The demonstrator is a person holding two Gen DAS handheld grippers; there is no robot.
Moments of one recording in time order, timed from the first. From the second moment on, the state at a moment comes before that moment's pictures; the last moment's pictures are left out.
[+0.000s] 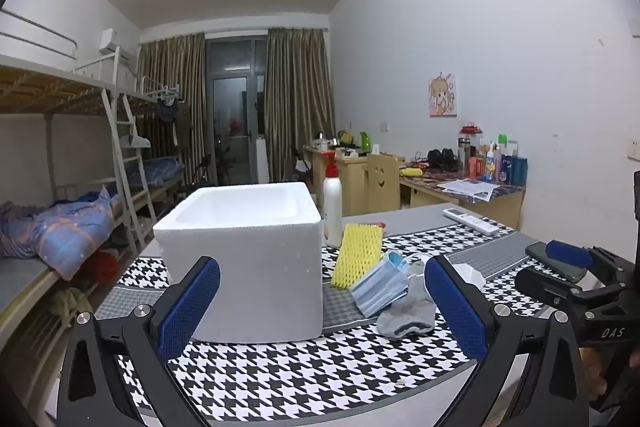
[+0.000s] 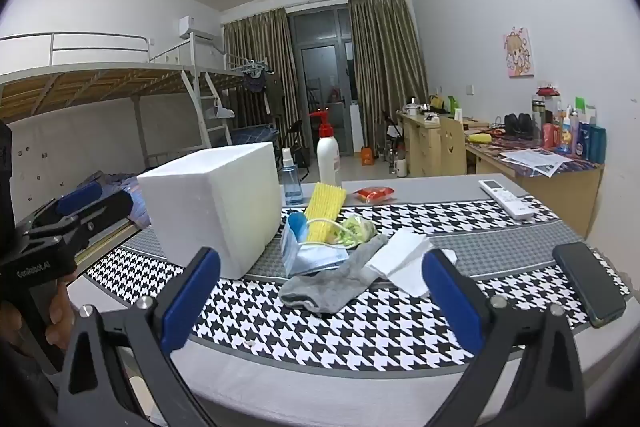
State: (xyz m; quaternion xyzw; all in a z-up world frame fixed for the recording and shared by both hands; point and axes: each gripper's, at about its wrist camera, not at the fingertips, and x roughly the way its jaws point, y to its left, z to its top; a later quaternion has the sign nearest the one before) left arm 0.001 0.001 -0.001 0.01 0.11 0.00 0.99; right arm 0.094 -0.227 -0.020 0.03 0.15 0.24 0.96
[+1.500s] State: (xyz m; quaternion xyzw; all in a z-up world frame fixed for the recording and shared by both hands) left arm -0.001 -0.004 0.002 0.01 0.11 0.00 0.99; right arm 0.087 -0.229 -0.015 0.02 0.14 0.23 0.96
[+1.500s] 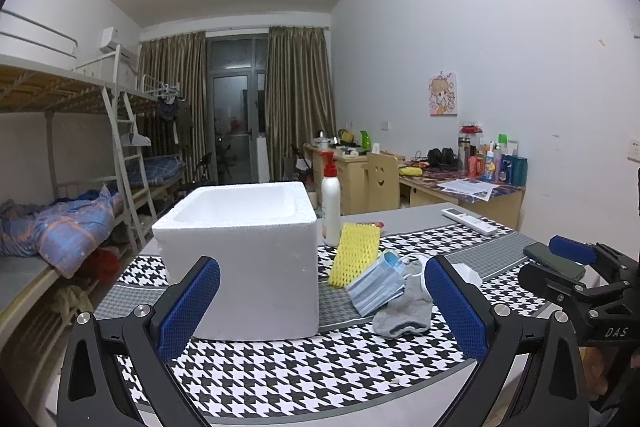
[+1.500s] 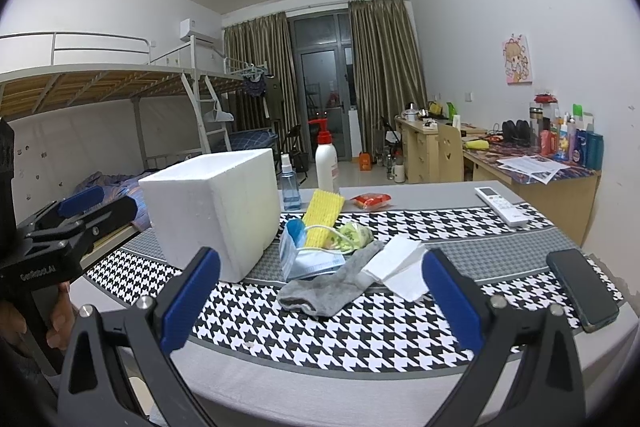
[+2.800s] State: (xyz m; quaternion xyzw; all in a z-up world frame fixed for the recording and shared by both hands) left arm 0.029 -0.024 -0.010 0.02 0.15 -0.03 0.99; right arm 0.111 -0.241 -0.026 0.02 0.17 0.21 0.96
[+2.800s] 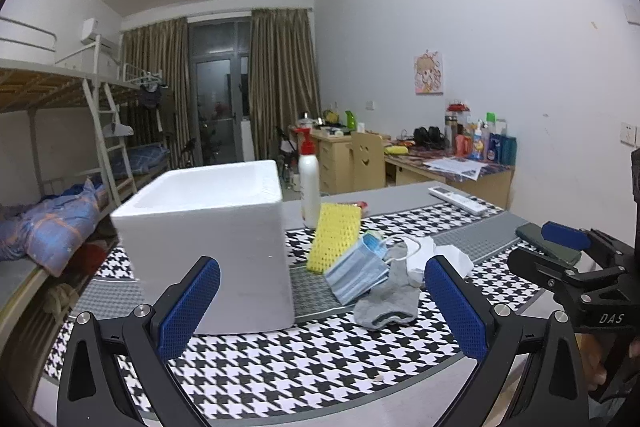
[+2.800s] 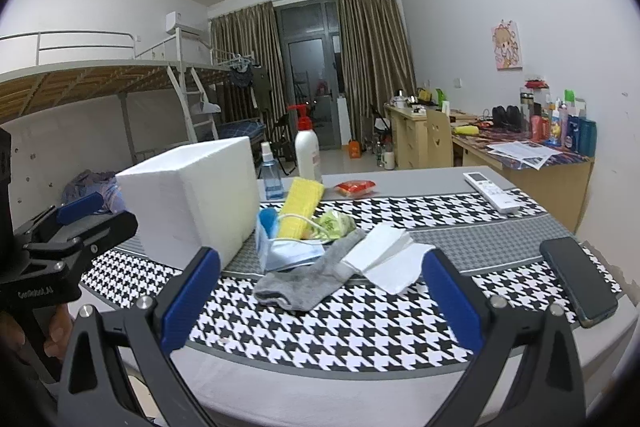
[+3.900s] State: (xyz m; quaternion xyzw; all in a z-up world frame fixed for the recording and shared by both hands) left arm 0.119 -0.071 -0.039 0.07 0.25 -0.09 0.96; right arm 0.192 -0.264 -0.057 0.05 0.25 0.19 0.95
